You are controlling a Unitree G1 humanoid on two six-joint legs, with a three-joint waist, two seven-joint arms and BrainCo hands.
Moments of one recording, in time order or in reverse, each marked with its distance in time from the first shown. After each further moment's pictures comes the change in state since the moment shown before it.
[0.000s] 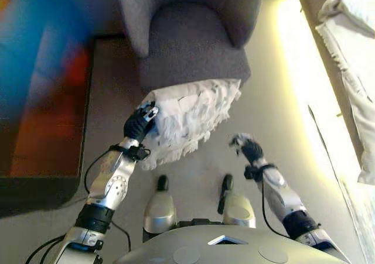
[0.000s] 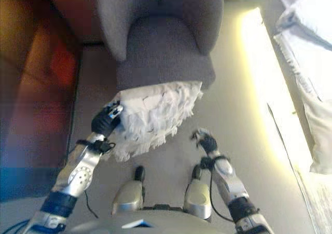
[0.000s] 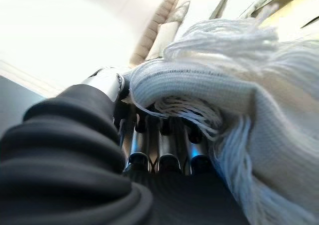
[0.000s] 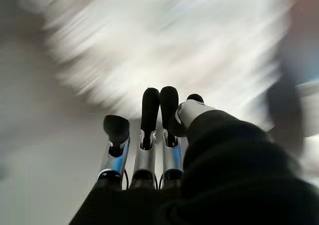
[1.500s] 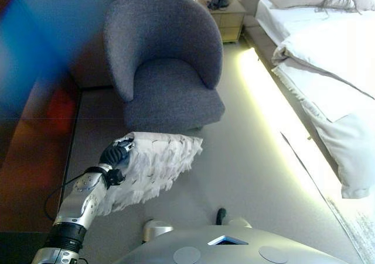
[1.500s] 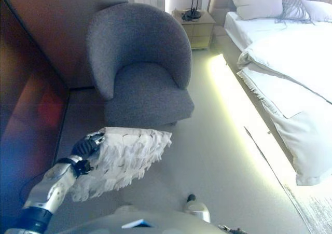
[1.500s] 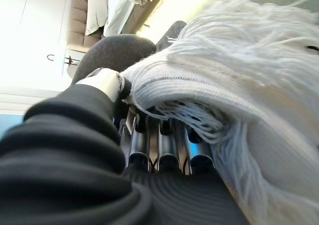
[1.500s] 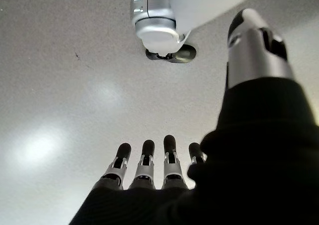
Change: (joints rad) left arm 0.080 0.141 0.076 0.082 0.242 0.259 0.118; right arm 0.030 -0.019 -0.178 0.627 -0.144 0.055 0.021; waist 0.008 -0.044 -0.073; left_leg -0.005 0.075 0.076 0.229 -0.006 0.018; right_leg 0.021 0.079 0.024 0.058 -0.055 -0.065
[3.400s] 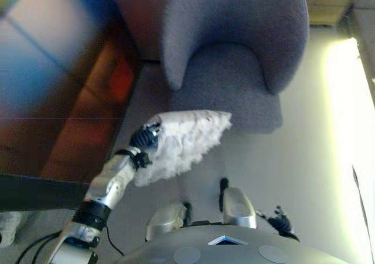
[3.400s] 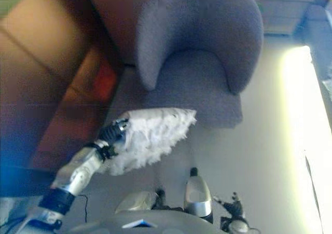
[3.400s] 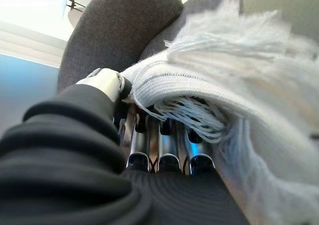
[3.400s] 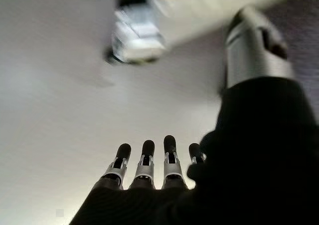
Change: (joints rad) left arm -0.152 -0.100 -0.184 -0.013 -0.116 0.018 -0.001; right arm 0.087 0.003 0.072 -0.332 0.000 -0.174 -0.178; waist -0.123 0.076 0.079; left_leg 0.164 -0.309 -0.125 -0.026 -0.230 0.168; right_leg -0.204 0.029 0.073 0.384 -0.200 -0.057
